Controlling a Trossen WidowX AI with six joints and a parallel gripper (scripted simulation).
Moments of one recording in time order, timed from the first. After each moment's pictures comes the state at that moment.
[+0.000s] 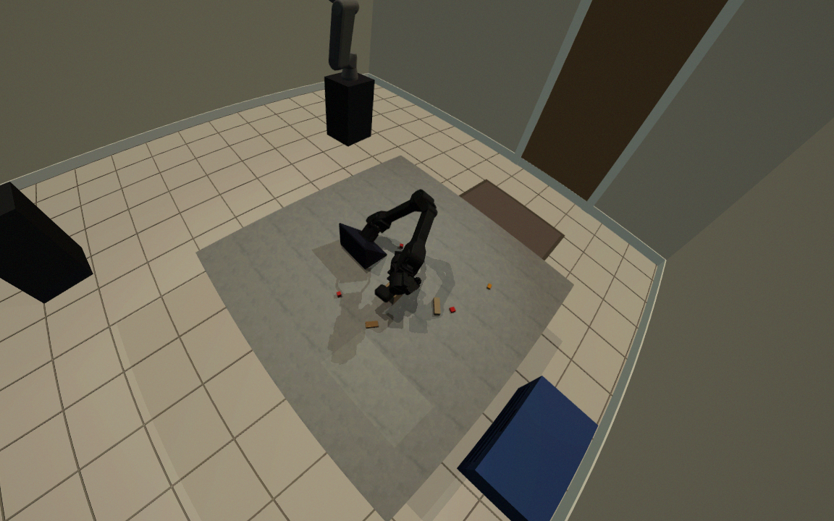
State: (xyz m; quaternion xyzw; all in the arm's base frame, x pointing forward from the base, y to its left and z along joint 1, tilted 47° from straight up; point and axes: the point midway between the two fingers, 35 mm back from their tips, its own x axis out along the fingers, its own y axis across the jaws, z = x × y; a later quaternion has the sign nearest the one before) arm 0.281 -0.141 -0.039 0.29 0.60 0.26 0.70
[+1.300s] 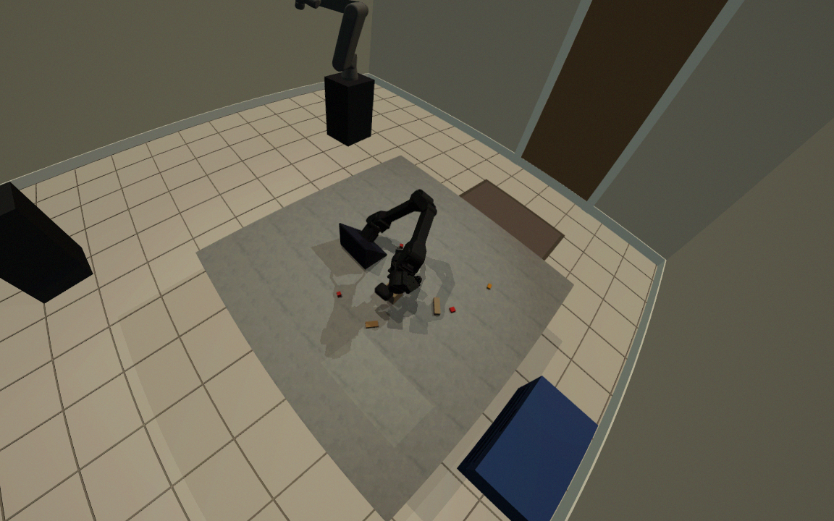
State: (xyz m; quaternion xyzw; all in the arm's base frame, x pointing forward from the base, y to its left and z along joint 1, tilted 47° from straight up) arm 0.278 -0.147 -0.030 0.30 0.60 0.27 0.69
